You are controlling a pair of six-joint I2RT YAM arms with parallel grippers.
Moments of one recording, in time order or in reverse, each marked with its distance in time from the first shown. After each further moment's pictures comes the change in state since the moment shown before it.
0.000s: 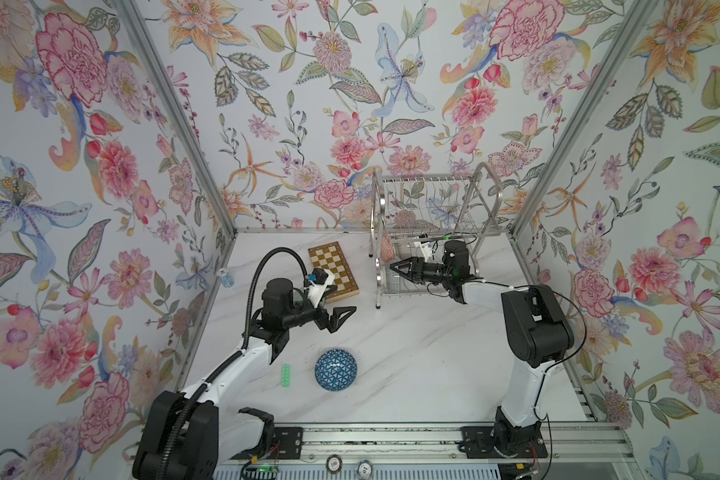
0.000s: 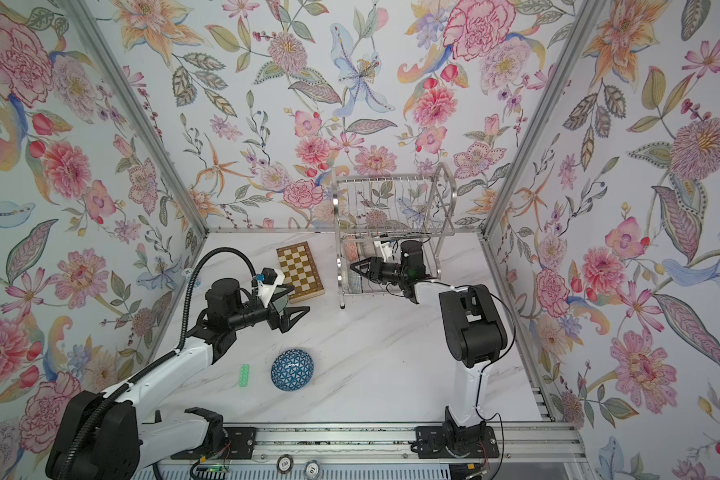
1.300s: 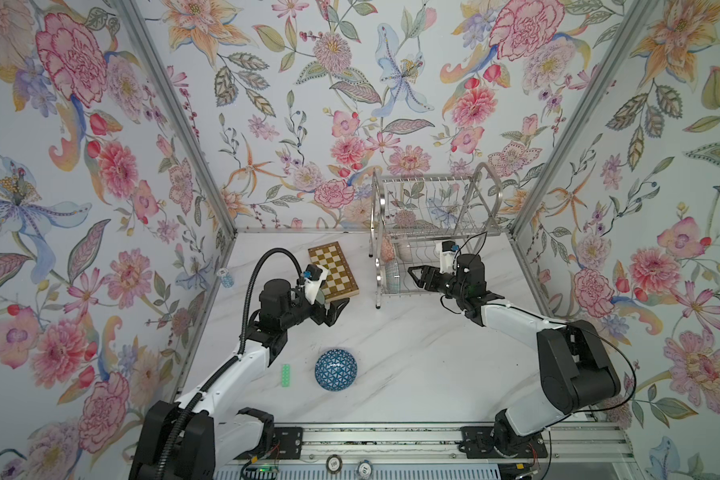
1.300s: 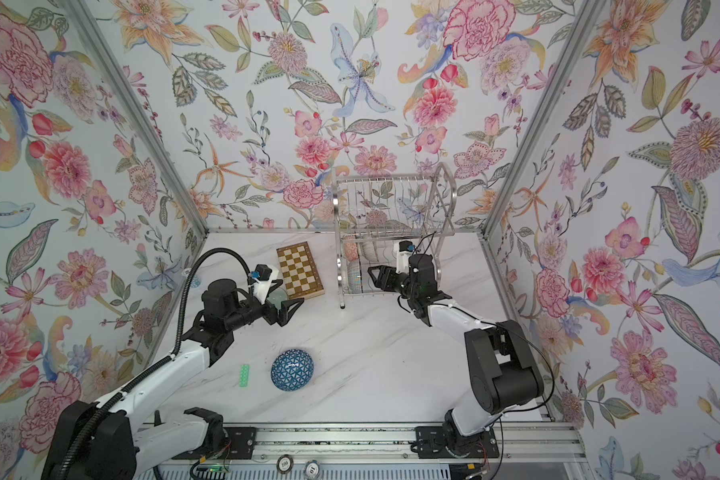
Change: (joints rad) left arm 0.000 -0.044 0.000 -0.035 -0.234 0.002; right arm 0.036 -0.369 -0.293 -0.143 0.602 -0.278
